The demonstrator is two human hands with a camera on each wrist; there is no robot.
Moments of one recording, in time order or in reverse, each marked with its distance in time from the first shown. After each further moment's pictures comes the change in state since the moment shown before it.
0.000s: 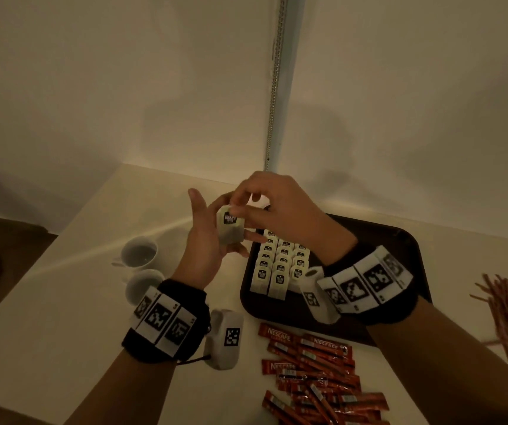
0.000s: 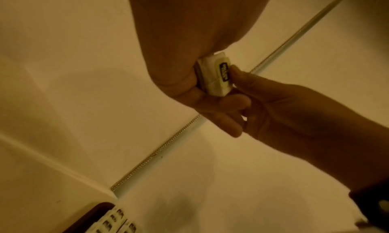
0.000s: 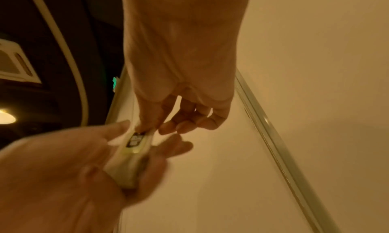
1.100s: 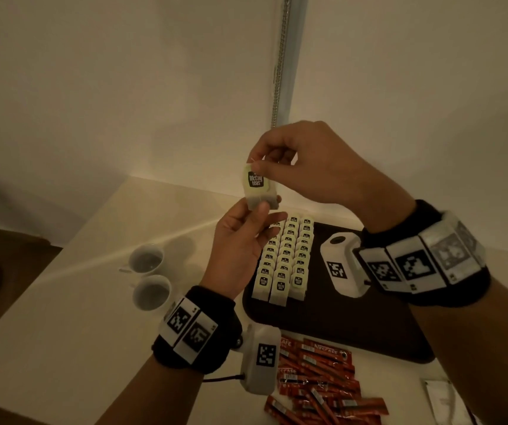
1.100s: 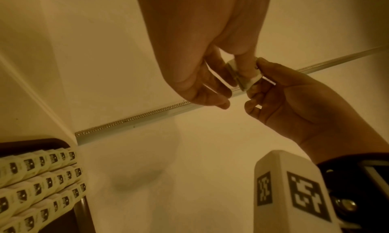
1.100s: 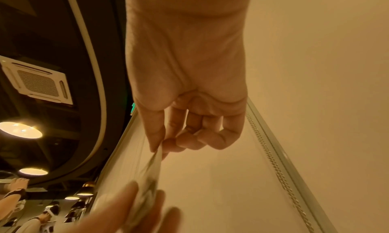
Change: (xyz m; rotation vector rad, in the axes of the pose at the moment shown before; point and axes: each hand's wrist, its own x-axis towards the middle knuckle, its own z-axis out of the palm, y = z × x) left_hand -0.019 0.010 0.039 -0.344 -0.032 0.168; right_hand 0.008 -0.070 -0.071 -0.215 0.018 0.009
